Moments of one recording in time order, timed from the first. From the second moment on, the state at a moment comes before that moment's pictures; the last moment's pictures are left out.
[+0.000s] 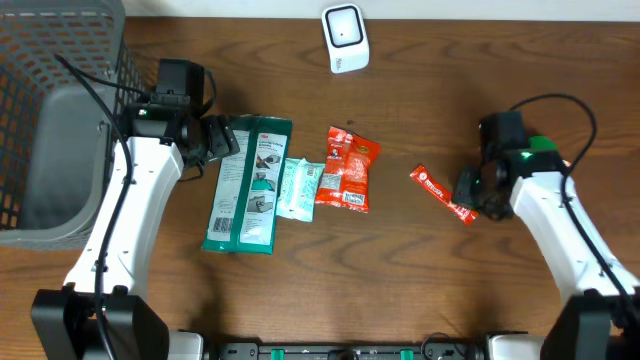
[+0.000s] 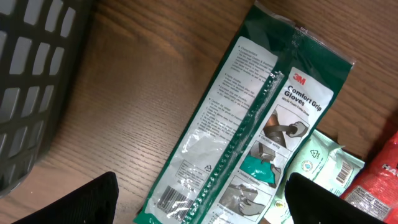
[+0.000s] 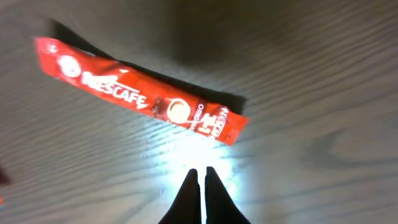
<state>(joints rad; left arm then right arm) -0.08 1.57 1.35 -1.01 -0.09 -0.46 0.07 1.52 1.00 -0.89 0.05 0.45</state>
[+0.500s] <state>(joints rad) -0.08 1.57 1.35 -1.01 -0.09 -0.46 0.07 1.60 0.80 -0.69 0.15 0.52</state>
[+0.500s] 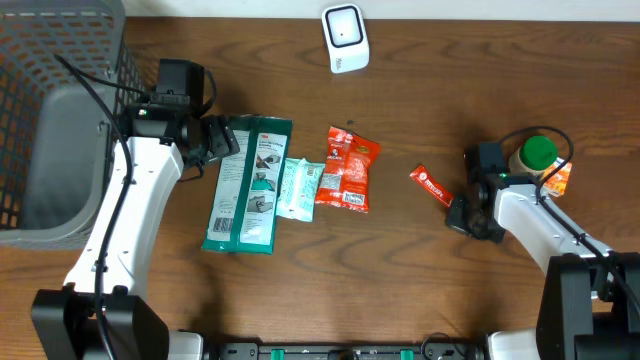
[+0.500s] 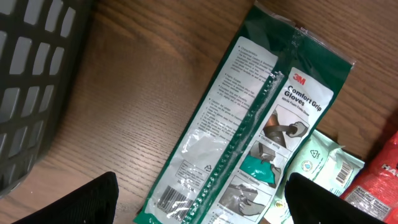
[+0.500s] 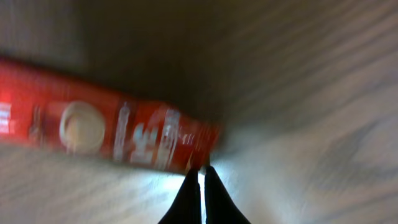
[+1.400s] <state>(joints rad) -0.08 1.57 1.35 -1.01 -0.09 -0.46 0.07 1.60 0.78 -0.54 0.19 0.49</state>
